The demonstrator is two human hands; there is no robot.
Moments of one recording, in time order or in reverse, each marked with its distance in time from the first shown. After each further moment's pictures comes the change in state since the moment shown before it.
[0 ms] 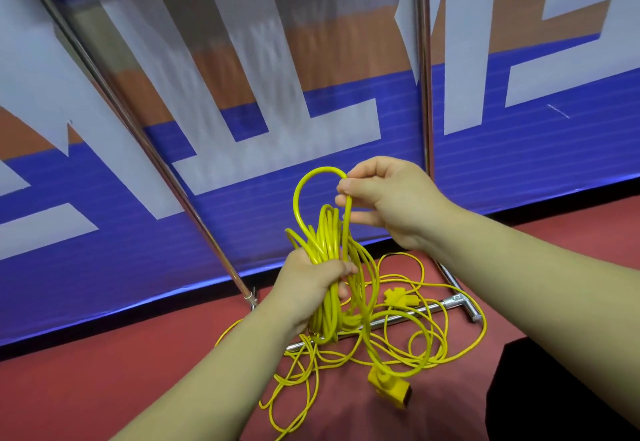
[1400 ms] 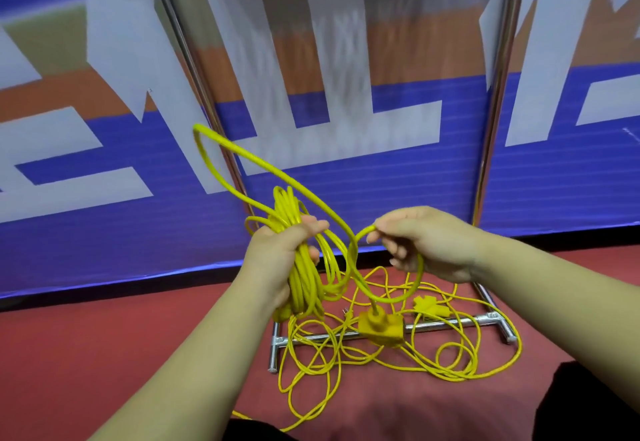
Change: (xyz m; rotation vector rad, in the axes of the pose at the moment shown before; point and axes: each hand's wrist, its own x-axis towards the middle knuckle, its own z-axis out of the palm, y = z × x) left_hand -0.022 0.016 -0.101 -0.338 0.348 0.030; right_hand -0.001 0.046 0.029 -0.261 -0.385 0.240
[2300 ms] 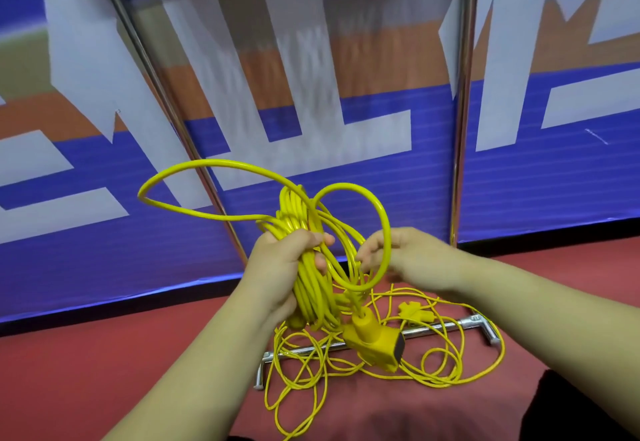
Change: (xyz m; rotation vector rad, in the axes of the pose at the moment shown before) left_hand -0.018 0.006 0.051 -0.035 -0.172 0.001; right_hand -0.018 0.013 -0.024 -0.247 0.056 -0.070
